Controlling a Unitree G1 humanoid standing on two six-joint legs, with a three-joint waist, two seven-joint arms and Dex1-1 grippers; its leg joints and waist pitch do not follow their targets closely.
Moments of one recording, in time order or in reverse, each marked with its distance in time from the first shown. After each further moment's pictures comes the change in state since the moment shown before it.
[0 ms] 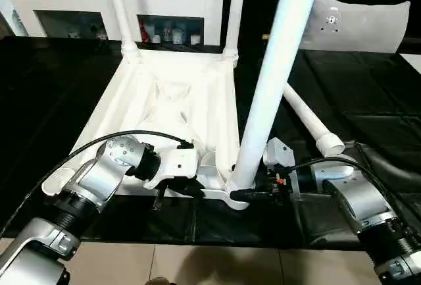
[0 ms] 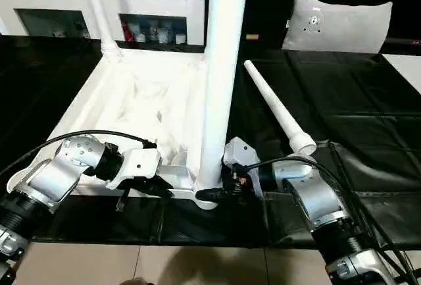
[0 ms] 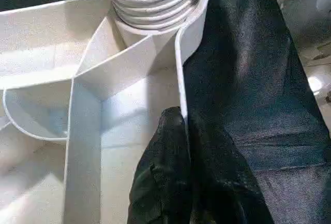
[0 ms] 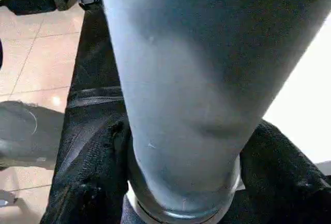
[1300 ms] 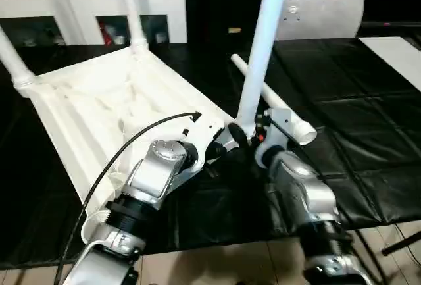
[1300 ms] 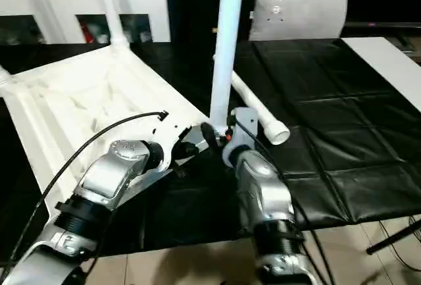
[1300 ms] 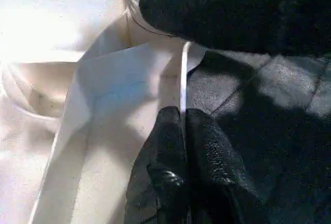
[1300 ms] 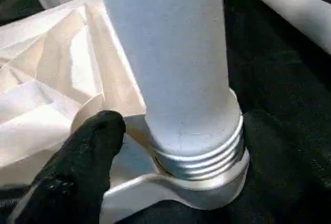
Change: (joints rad) left arm -0.014 -0.437 0.205 -0.012 0.036 0.589 0.712; right arm 0.026 0.486 -0.337 -0.033 -0.045 0.246 -0.951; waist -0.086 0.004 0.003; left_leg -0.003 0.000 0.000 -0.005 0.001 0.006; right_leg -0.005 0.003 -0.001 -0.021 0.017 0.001
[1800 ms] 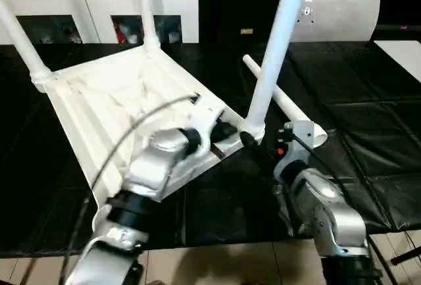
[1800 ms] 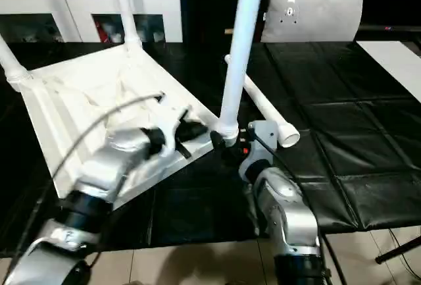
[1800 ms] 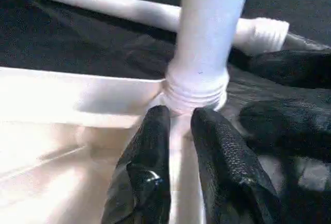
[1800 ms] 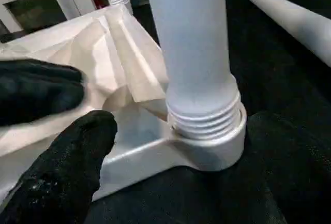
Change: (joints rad) left arm 0.006 0.030 0.101 -0.138 -0.080 -0.031 0.036; right arm 0.163 -0.058 -0.013 -0.231 0.062 0.050 0.043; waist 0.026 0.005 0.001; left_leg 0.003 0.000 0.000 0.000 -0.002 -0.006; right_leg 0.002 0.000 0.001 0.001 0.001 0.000
